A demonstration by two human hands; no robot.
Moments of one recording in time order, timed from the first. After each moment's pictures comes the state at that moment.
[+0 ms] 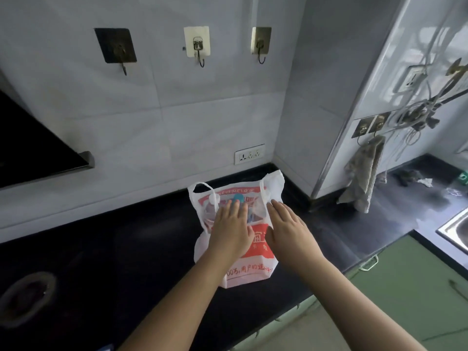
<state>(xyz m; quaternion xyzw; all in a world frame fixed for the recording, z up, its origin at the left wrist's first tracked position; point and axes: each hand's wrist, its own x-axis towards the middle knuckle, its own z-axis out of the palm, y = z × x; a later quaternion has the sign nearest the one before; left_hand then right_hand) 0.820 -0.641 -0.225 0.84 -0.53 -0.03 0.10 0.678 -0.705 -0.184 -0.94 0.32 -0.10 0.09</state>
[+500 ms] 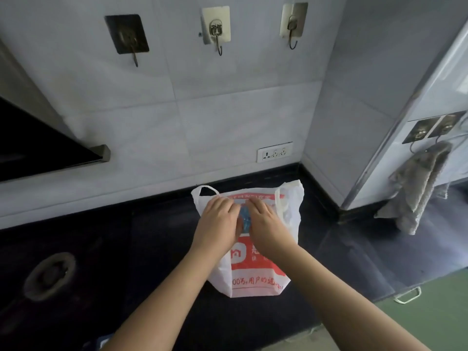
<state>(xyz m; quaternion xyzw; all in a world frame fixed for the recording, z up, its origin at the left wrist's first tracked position) 0.867 -0.649 -0.224 0.84 -0.52 0.12 0.14 0.763 -0.752 -0.207 -0.95 0.21 -0.04 0.21</state>
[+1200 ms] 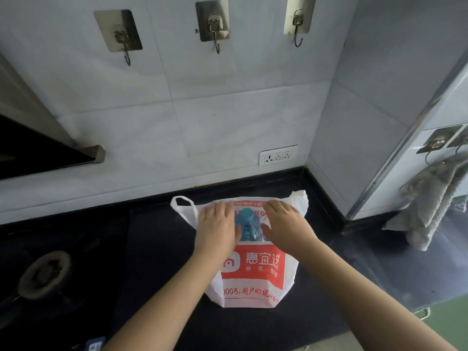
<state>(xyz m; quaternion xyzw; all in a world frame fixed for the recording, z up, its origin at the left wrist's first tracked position) 0.868 -0.680 -0.244 0.90 -0.42 0.08 0.08 0.761 -0.831 -0.224 -0.97 0.20 -0.02 0.13</state>
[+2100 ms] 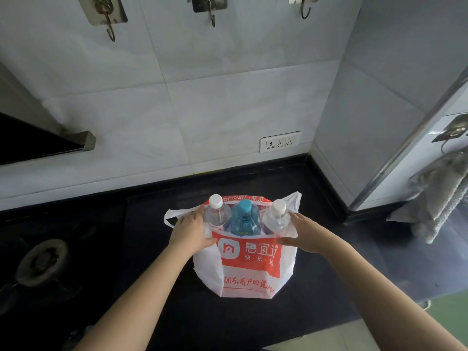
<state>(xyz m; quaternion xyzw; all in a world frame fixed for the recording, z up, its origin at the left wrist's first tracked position) 0.918 -0.650 -0.294 0.93 -0.31 -0.17 0.11 0.733 -0.891 -0.279 -0.90 0.25 0.14 0.32</state>
